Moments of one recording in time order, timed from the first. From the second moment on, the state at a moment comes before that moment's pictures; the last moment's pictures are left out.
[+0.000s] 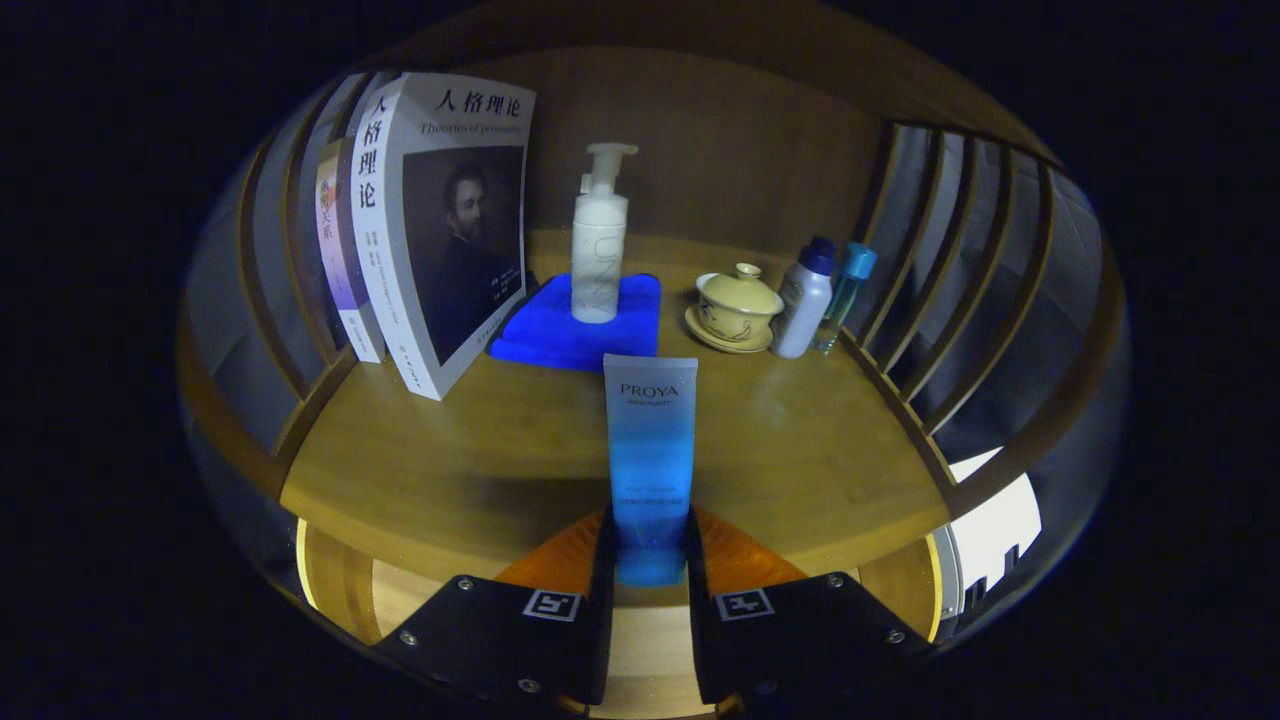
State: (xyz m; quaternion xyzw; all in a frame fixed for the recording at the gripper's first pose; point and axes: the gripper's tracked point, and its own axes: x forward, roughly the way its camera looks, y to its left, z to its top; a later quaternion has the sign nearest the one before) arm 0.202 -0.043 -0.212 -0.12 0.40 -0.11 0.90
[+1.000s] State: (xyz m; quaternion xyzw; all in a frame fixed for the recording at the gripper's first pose) arm 0.131 -0.005 -0.114 -0.07 0.20 -0.04 0.98
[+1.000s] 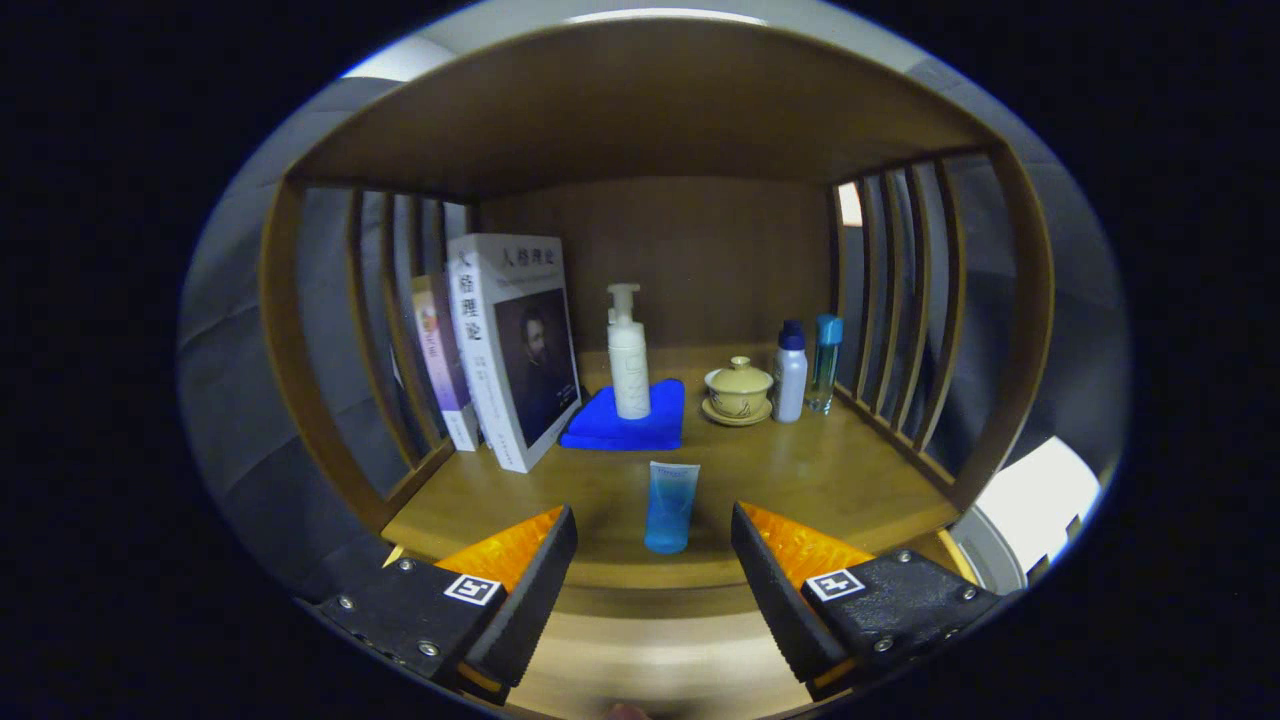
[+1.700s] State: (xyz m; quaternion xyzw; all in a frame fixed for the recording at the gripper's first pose) arm -0.043 0.047 -0.117 -0.08 0.07 -0.02 0.99
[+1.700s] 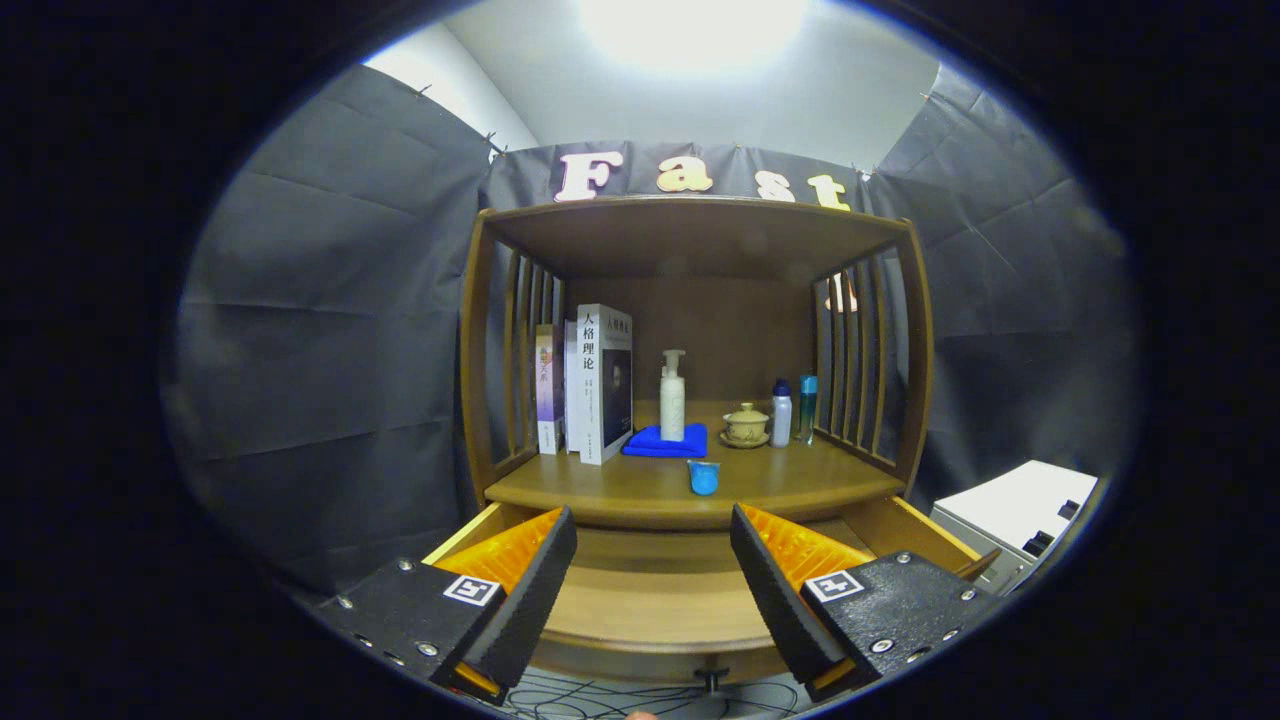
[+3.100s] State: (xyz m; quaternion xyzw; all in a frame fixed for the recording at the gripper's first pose) arm -0.078 -0.036 -0.237 -0.03 0.15 -0.06 0.99
